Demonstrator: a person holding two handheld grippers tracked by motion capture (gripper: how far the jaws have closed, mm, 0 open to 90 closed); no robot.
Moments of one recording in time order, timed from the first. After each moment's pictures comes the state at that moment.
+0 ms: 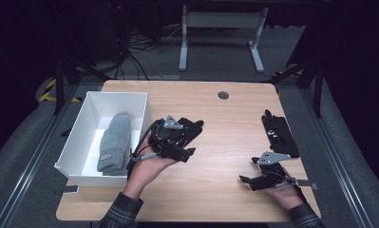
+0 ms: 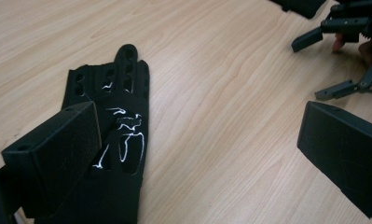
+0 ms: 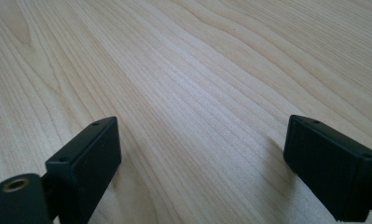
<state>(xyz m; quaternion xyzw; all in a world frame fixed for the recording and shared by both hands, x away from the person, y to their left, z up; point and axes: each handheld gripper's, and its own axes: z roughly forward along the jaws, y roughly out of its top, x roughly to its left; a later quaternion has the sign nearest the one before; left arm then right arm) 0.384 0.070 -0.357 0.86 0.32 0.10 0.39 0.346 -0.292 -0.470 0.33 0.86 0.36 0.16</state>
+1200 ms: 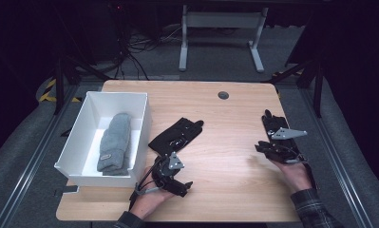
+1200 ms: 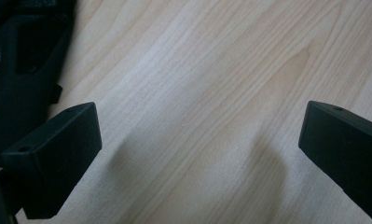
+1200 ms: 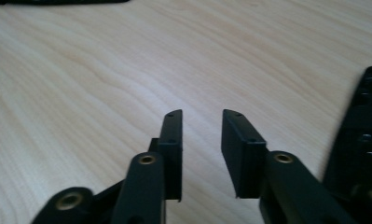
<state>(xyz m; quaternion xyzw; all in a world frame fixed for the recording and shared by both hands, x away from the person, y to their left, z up) 0.343 0.070 -0.467 0.89 0.29 0.10 0.35 0.396 -0.332 -0.424 0.39 0.82 0.36 0.19</state>
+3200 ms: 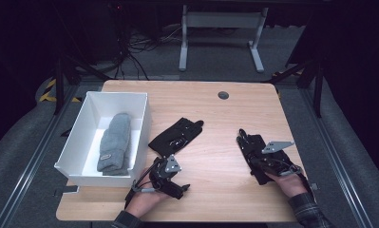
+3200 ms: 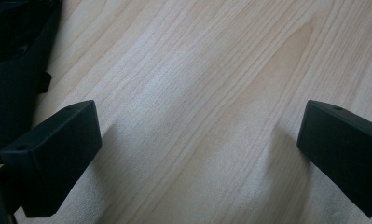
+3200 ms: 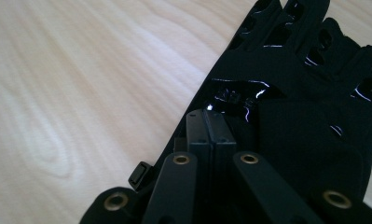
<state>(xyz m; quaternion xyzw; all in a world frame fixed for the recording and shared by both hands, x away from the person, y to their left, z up) 0.343 0.079 -0.478 0.89 0.27 0.09 0.36 0.366 -0.306 -0.448 0.35 0.87 0.31 0.14</state>
